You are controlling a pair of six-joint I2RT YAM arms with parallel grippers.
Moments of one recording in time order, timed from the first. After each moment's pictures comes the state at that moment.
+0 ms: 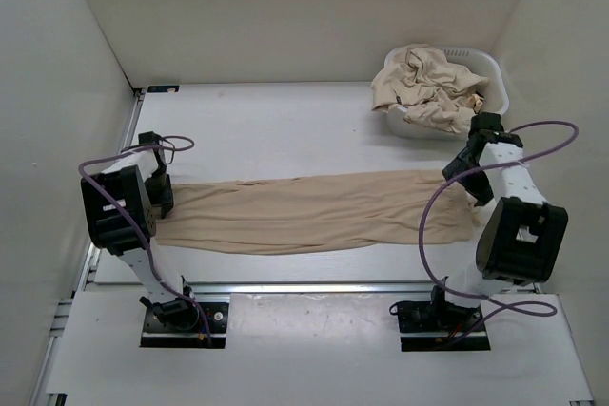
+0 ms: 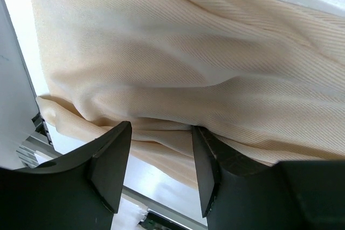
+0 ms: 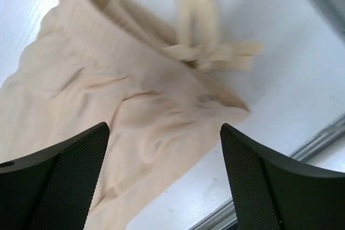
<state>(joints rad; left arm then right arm) 0.24 1.81 1.12 -0.75 -0.36 0.02 -0.15 1.59 1.19 -0.91 0.26 0.64</state>
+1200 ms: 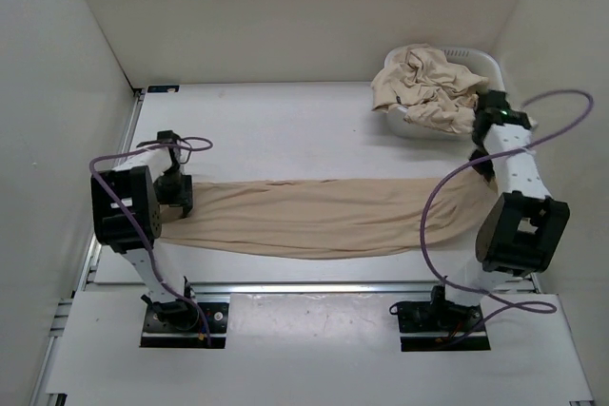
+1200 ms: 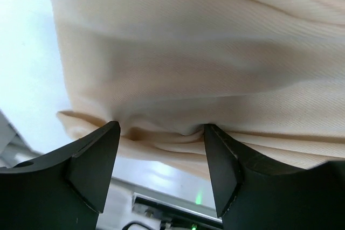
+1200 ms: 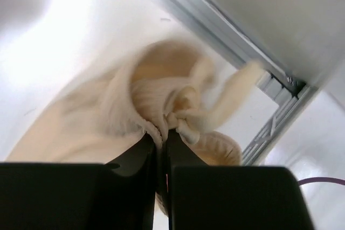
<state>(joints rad) 0.15 1.80 1.13 -0.84 -0.26 0.01 -0.21 1.62 1.38 -1.03 0.49 0.53</state>
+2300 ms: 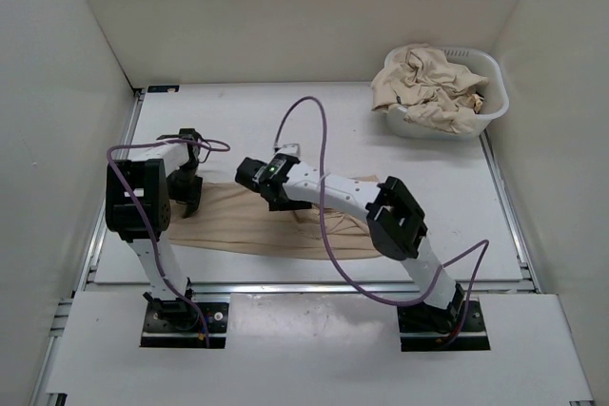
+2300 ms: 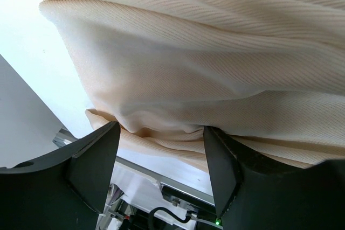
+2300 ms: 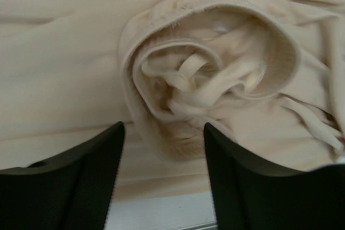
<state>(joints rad) 0.00 1.89 1.19 -0.91 -0.41 0.04 1.10 2.17 1.92 -1.20 0.59 1.04</state>
